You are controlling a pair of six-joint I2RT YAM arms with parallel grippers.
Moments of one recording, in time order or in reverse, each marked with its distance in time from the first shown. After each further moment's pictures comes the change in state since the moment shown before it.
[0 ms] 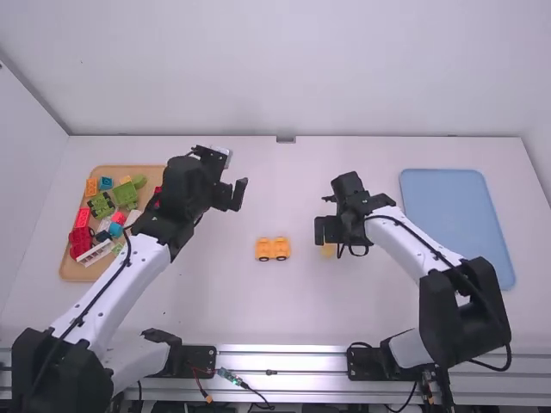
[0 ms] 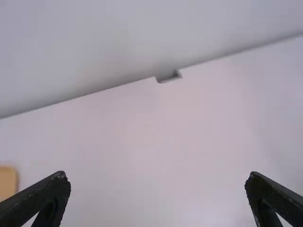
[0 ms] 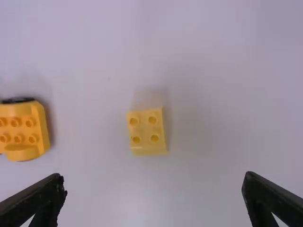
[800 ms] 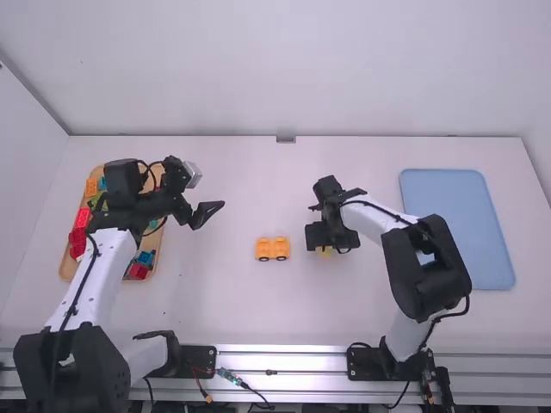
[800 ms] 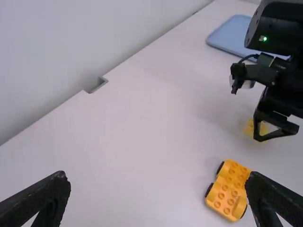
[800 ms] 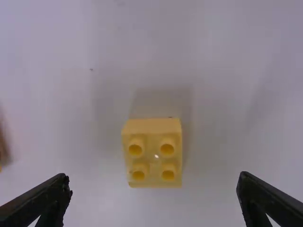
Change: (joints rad) left arm 0.402 0.030 0.000 -0.172 0.795 0.528; right arm 0.052 0.251 0.082 0.014 0.015 -0.021
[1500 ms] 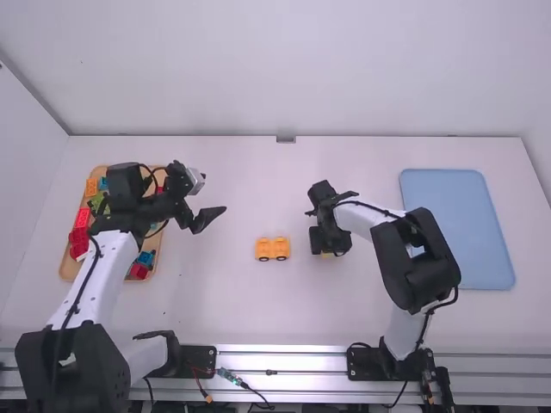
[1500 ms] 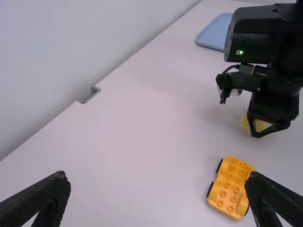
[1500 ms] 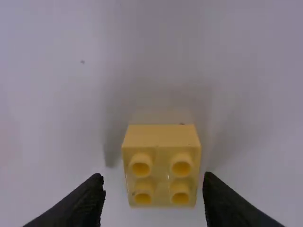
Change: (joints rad) left arm 0.000 0.000 -0.037 0.033 0.049 0.089; right arm 0.019 0.065 0.000 0.018 0.018 0.004
